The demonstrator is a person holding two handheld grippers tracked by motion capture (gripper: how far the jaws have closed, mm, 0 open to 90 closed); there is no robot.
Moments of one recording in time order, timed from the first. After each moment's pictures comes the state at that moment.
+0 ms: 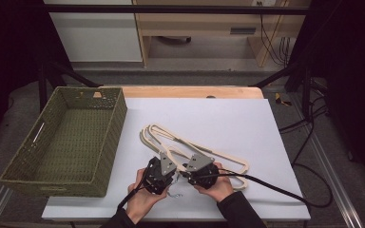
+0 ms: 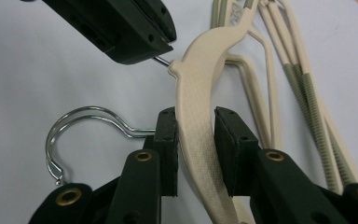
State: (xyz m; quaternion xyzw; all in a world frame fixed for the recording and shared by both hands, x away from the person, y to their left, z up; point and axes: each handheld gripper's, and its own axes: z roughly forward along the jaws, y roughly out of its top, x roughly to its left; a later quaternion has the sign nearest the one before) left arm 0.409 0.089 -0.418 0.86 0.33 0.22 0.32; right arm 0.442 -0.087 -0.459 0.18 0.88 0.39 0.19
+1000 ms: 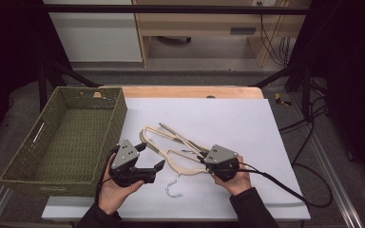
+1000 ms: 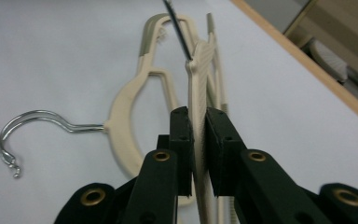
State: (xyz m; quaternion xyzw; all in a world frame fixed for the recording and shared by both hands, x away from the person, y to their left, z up) left arm 0.409 0.160 -0.372 0.78 0.32 0.22 0.50; right arm 0.439 -0.134 -0.414 0.21 0.85 0.39 0.27
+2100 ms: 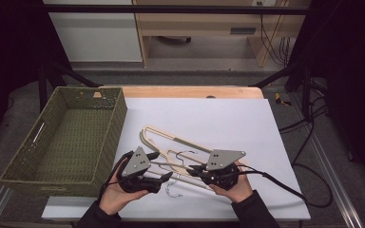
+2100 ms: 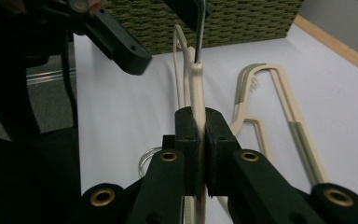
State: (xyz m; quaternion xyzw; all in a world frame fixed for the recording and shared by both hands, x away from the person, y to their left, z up) left arm 0.402 0.142 -0.379 0.84 0.22 0.18 0.47; right arm 0.413 -0.127 -0.384 0.14 0.86 0.48 0.12
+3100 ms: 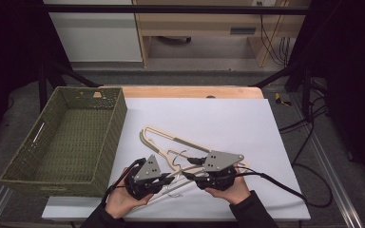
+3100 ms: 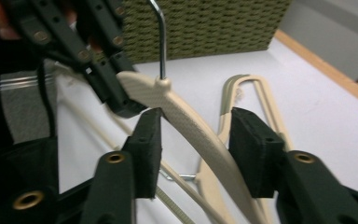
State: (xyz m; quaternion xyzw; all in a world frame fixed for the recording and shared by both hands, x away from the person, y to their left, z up) left arm 0.392 0.126 -0.384 0.88 0.20 0.11 0.42; right arm 0.410 -0.119 -0.385 0.14 0.84 0.49 0.16
